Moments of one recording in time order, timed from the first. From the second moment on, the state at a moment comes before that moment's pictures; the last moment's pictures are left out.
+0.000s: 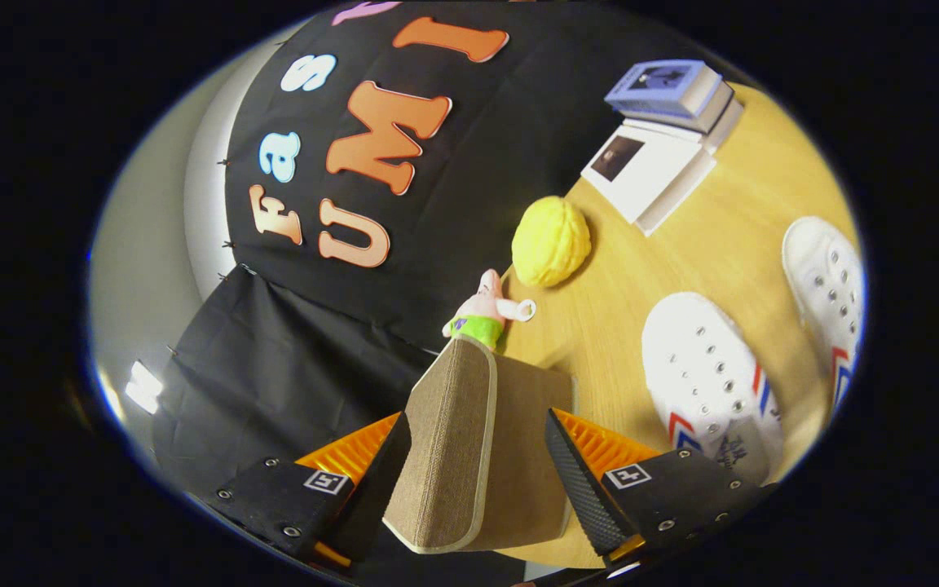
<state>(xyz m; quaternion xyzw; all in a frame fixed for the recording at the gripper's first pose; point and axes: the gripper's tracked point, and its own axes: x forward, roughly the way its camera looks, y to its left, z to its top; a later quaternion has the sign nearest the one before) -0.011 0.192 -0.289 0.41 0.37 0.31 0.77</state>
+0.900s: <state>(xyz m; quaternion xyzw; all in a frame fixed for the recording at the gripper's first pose) -0.043 0.244 -0.280 0.48 0.43 0.46 0.61</state>
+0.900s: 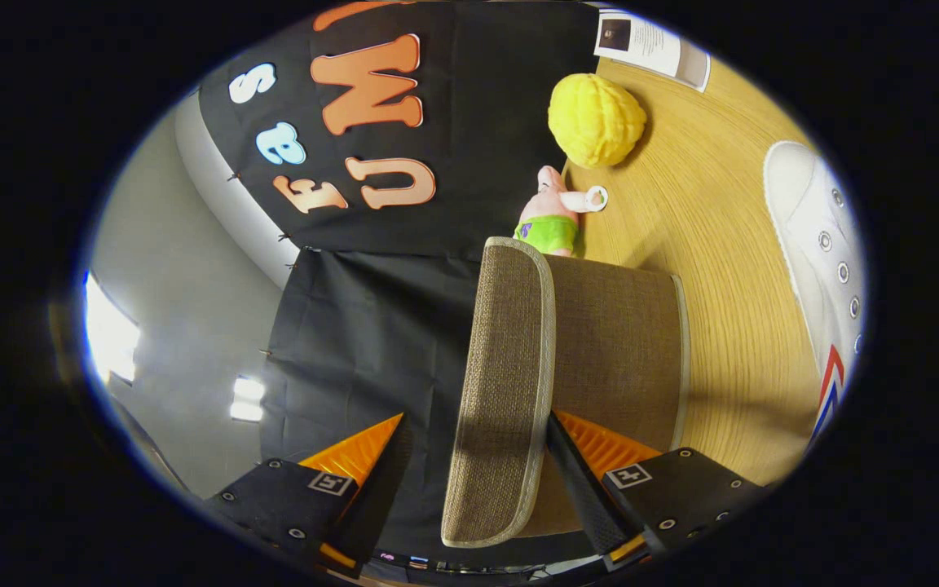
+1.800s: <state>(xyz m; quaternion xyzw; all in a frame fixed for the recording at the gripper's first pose) -0.032 0.276 -0.195 0.45 0.38 0.41 0.70</state>
